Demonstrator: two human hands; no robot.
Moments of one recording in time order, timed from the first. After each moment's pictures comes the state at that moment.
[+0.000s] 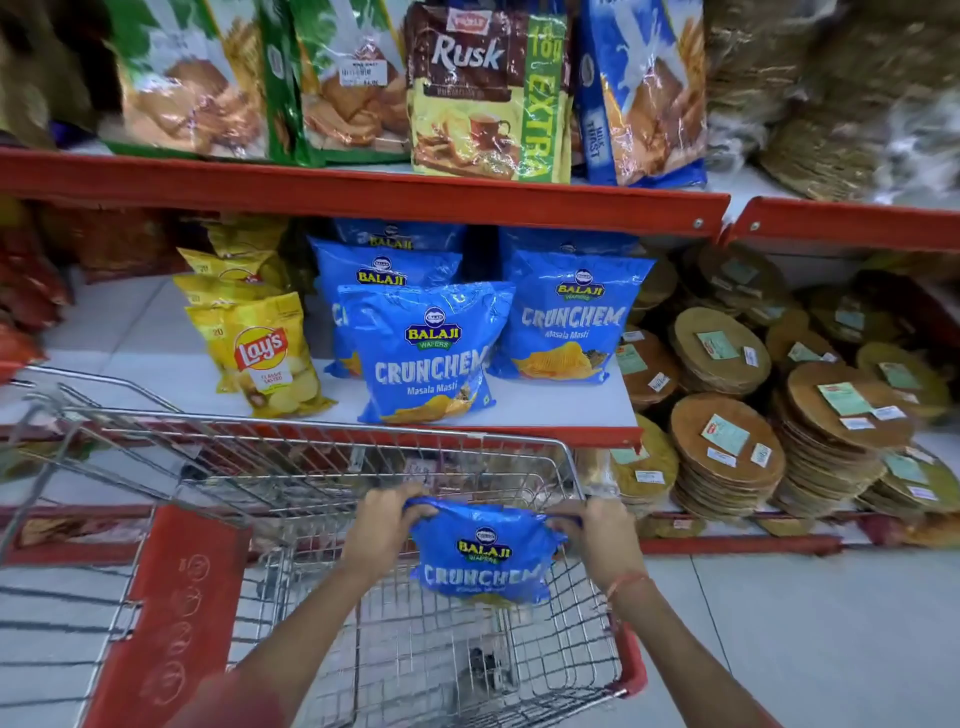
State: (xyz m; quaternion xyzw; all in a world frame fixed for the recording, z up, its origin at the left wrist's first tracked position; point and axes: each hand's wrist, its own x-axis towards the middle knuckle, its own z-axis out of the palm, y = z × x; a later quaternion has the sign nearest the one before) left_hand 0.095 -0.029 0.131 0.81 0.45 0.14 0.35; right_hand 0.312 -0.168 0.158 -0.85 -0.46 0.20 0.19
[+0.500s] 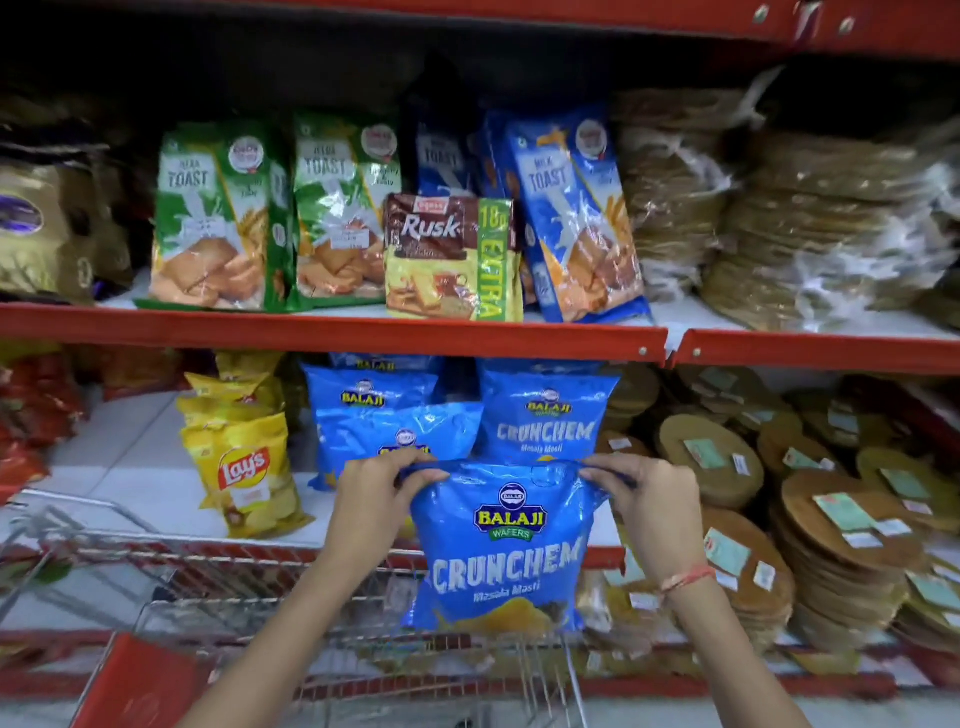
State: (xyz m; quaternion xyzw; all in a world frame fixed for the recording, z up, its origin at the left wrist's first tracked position) left_hand 0.166 0.002 0.300 0.80 0.40 0.37 0.25; right_hand 0.396 -0.131 0.312 -0.76 -0.49 -0.02 0.42
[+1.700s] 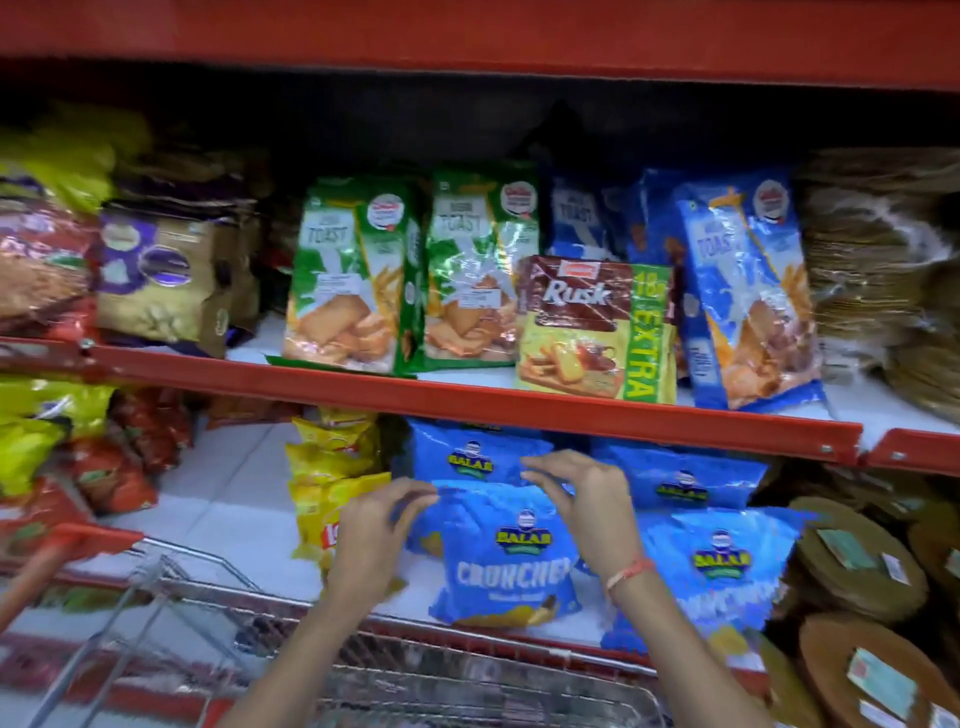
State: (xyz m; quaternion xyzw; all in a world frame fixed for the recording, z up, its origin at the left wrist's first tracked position) left_hand 0.074 0.122 0.283 0.76 0.43 0.41 0.25; right_hand 0.290 0.054 0.317 -0.64 -0.64 0.04 0.44
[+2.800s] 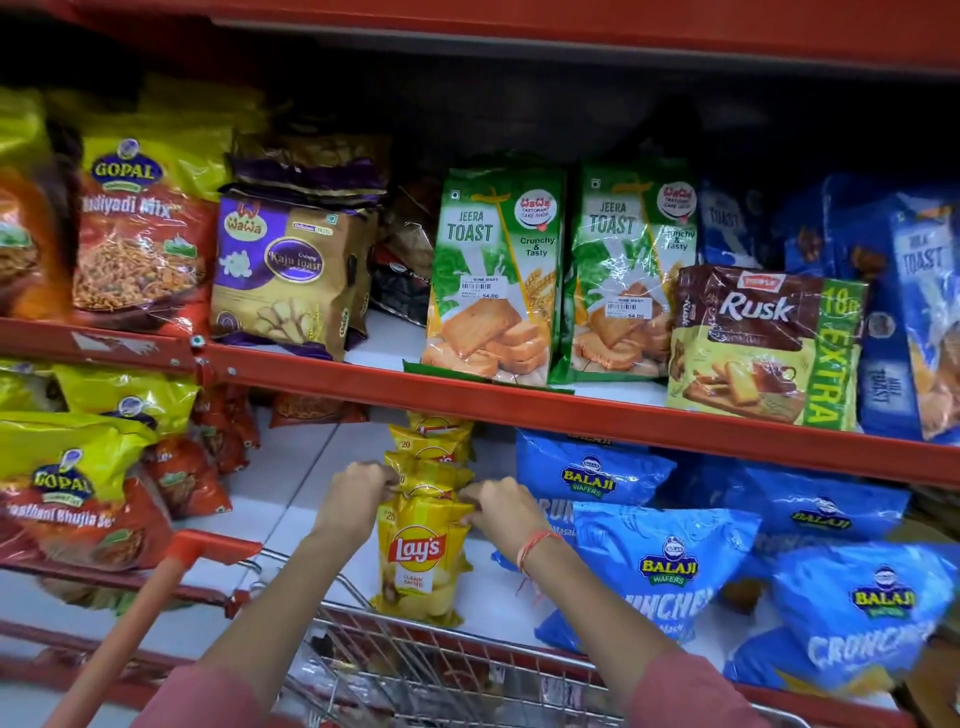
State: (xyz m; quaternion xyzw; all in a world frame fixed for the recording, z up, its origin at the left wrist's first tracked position) left_hand -0.075 0.269 0.258 0.81 0.54 0.16 0.16; right_hand 0.108 0.199 0.267 -0.71 -0.68 0.16 0.10
